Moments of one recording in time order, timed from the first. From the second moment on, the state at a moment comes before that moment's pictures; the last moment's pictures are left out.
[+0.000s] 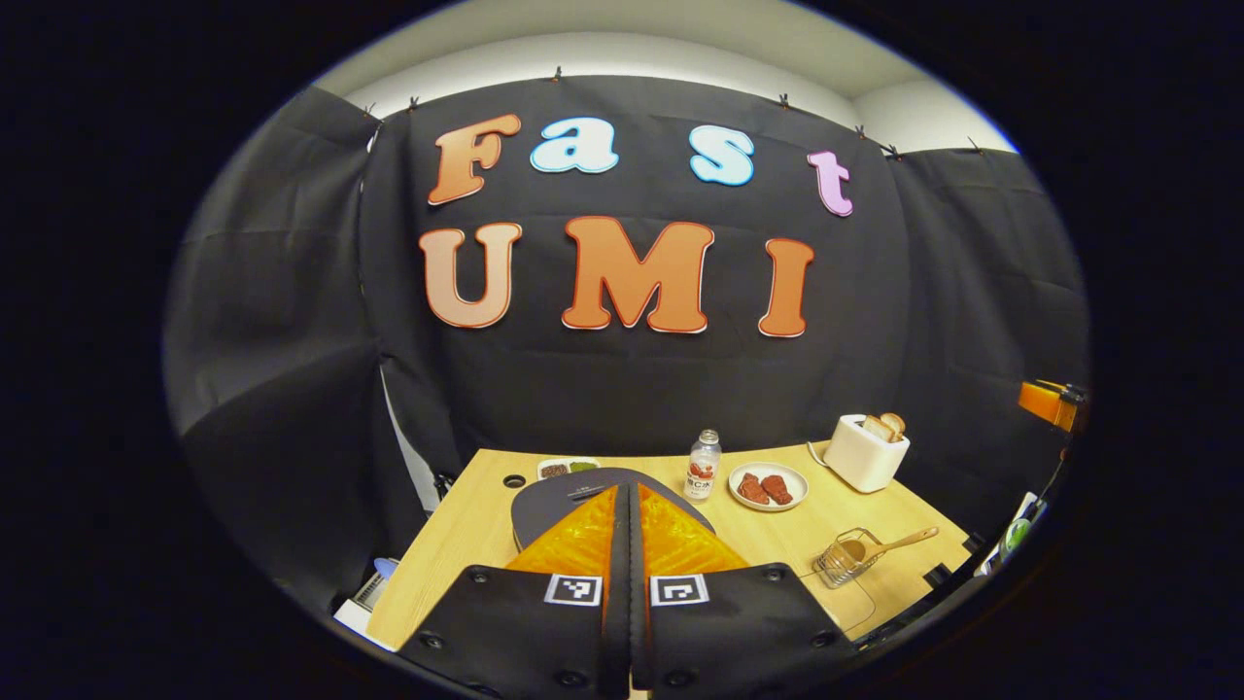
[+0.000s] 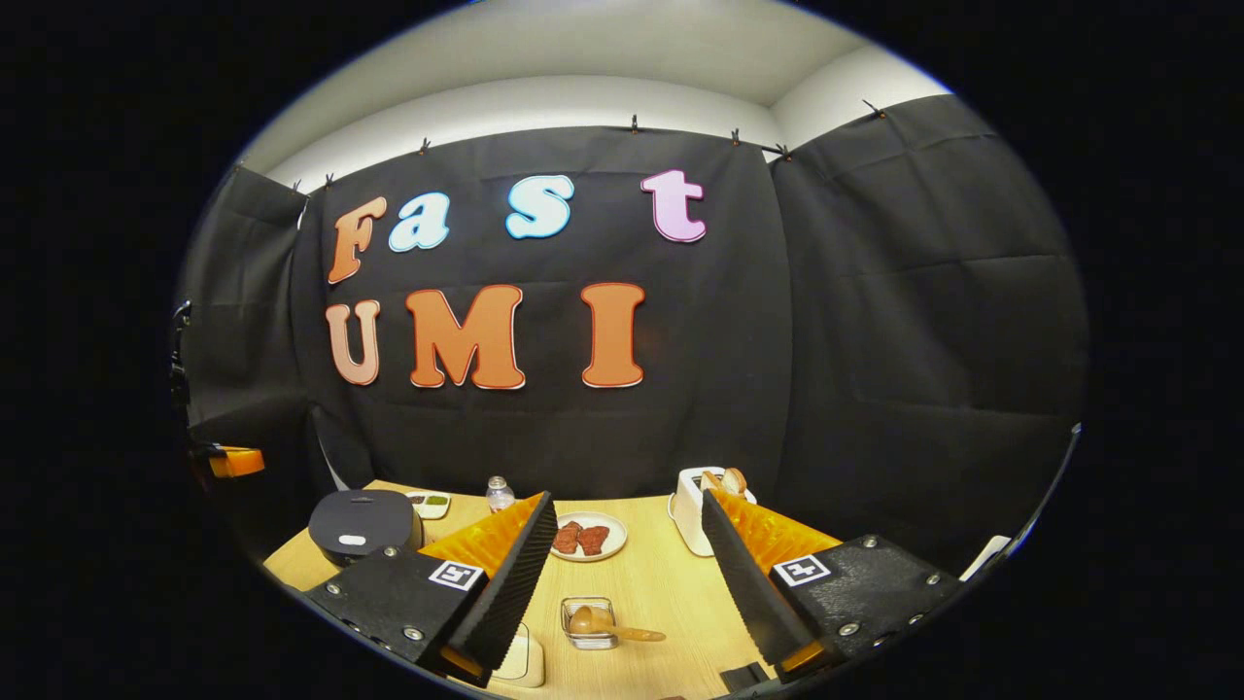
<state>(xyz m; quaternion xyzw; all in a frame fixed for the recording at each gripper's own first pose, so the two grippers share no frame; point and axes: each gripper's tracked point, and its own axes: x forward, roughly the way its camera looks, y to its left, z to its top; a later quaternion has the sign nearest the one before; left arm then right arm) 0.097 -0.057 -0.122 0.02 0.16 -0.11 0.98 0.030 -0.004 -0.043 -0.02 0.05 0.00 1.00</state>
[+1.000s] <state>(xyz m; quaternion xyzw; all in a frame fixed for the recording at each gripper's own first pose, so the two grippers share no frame) 0.135 -0.084 -0.292 0.01 0.32 -0.14 0.94 0.034 -0.051 -0.076 0.00 0.09 -0.05 0.99</state>
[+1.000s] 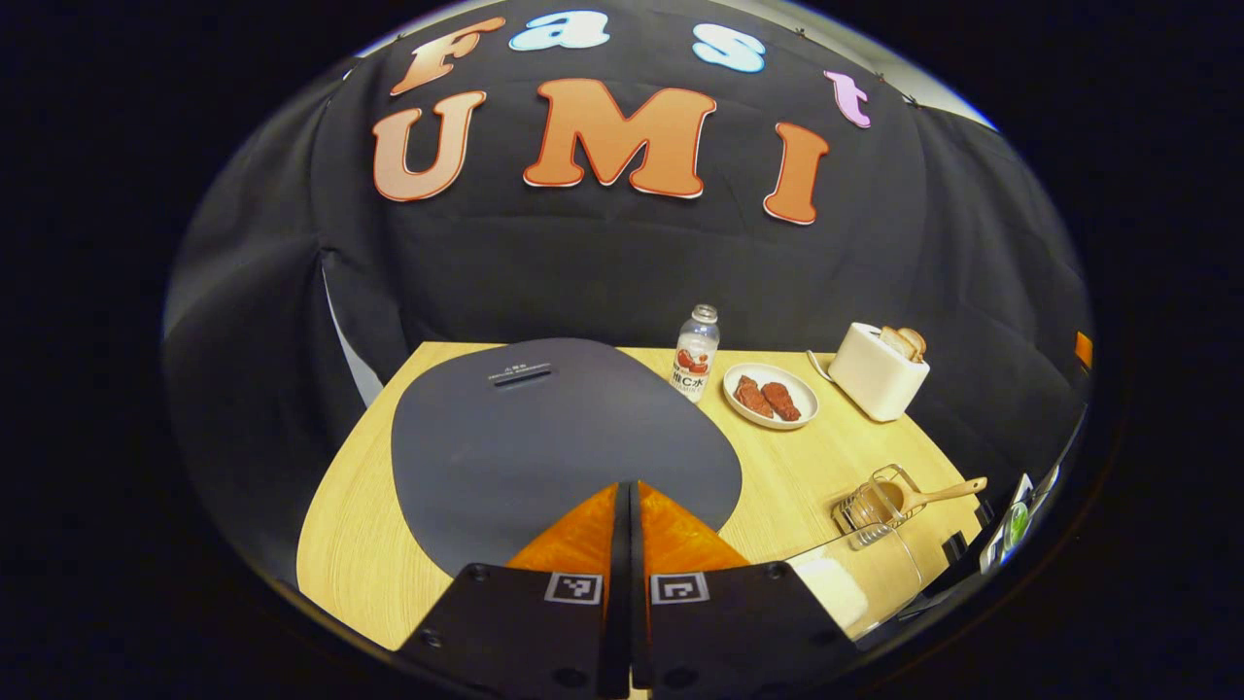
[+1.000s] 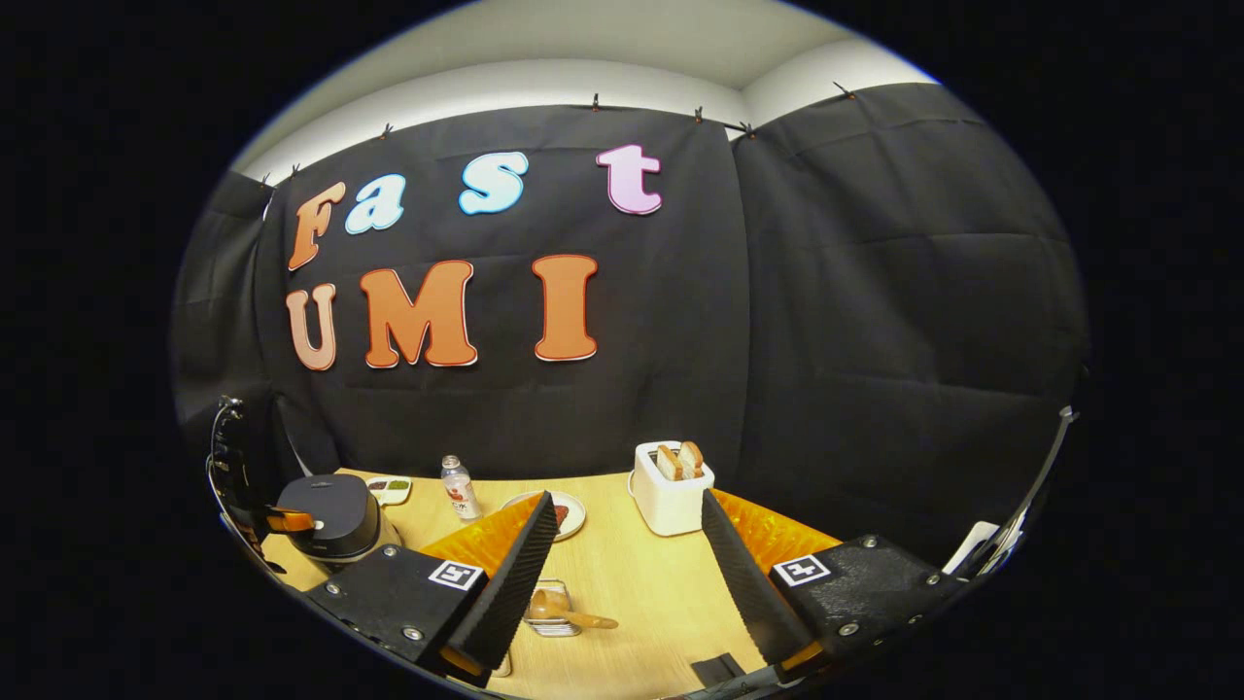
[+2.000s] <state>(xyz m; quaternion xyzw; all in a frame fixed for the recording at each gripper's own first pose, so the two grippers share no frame) 0.141 -0.070 -0.103 0.03 0.14 -0.10 0.98 0.021 -0.040 -0.090 0.00 0.08 -0.04 1.00</state>
